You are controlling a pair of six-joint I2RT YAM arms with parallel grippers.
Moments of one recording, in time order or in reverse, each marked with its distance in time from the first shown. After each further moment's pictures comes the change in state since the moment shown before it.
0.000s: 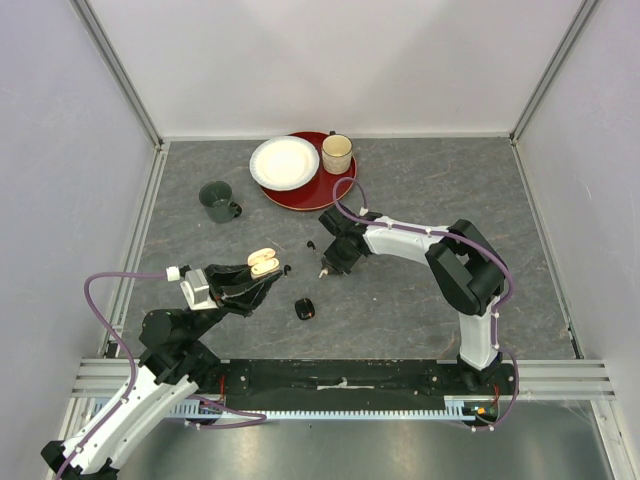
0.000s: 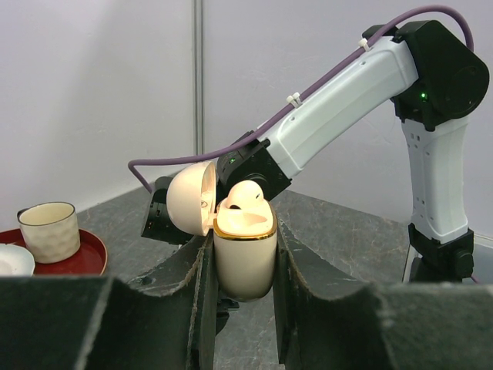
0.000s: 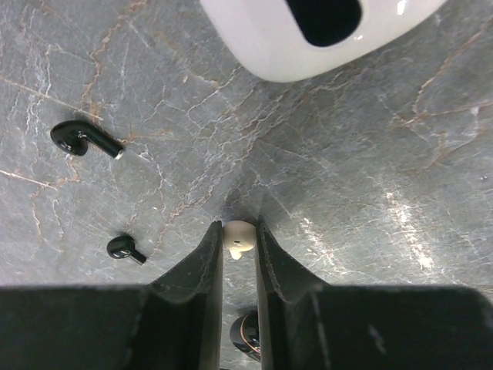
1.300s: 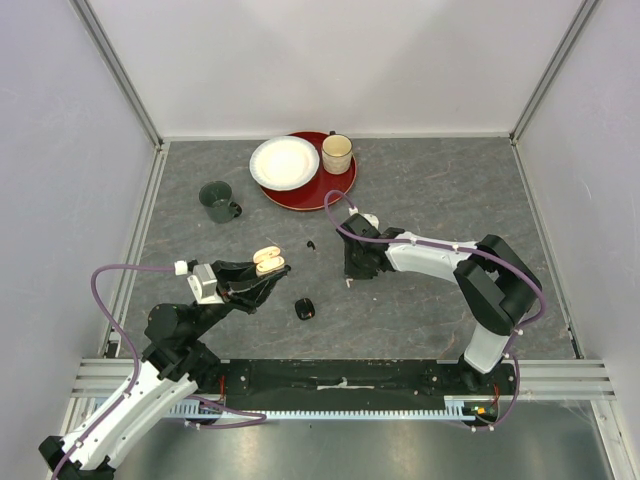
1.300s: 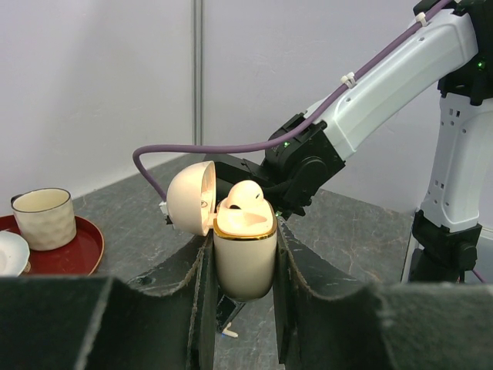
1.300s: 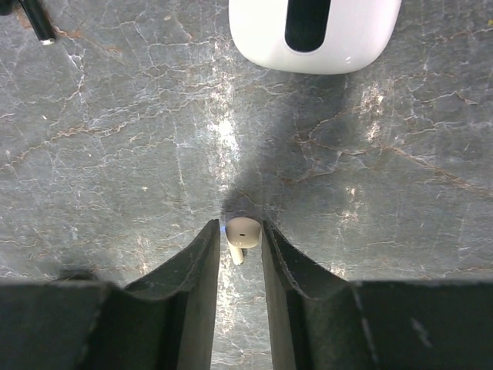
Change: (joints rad) left arm 0.000 0.066 0.002 0.019 0.004 -0.001; right arm 0.000 -0.209 -0.257 0.155 0.084 -0.673
